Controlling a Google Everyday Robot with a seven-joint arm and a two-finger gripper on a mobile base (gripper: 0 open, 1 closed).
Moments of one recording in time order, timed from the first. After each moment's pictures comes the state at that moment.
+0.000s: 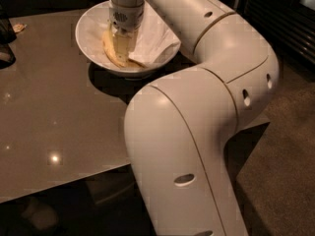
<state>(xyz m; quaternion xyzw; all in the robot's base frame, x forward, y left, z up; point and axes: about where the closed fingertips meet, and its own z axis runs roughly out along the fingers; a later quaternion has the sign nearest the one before) 0.698 0.073 0.890 -0.59 0.80 0.03 0.08</state>
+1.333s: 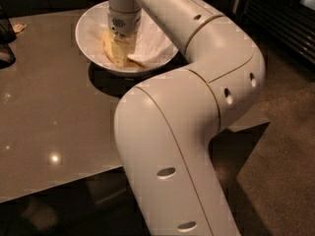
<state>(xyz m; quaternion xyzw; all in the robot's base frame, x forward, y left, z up) 0.704 0.080 0.871 -0.59 0.80 0.03 0.07</state>
